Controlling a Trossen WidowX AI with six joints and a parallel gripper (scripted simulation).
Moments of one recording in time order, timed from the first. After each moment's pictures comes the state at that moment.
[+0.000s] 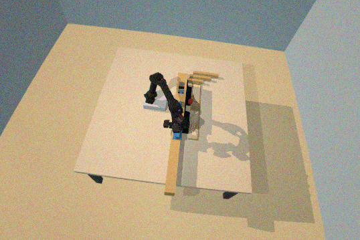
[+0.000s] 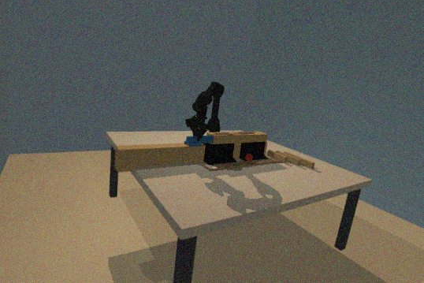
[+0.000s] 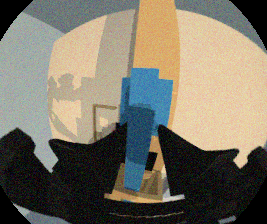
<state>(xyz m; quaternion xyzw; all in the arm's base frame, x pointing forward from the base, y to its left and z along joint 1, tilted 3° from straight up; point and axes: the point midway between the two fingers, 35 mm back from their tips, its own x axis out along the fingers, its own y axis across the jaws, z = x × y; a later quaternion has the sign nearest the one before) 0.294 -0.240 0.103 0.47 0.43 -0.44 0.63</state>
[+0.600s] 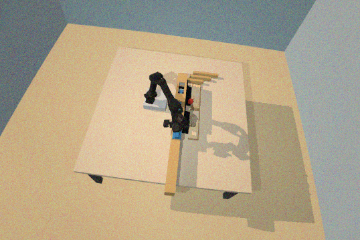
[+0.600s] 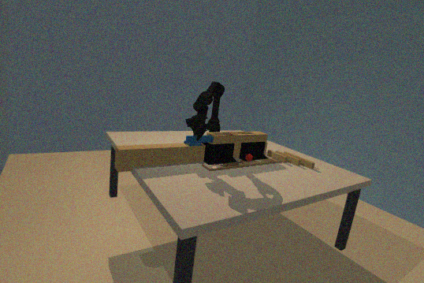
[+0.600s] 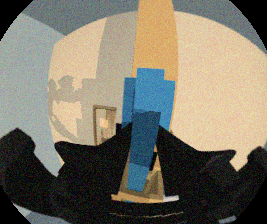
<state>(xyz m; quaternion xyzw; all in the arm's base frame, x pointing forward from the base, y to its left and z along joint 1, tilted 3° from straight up) 0.293 -0.238 0.105 0.47 0.42 -0.44 0.64</state>
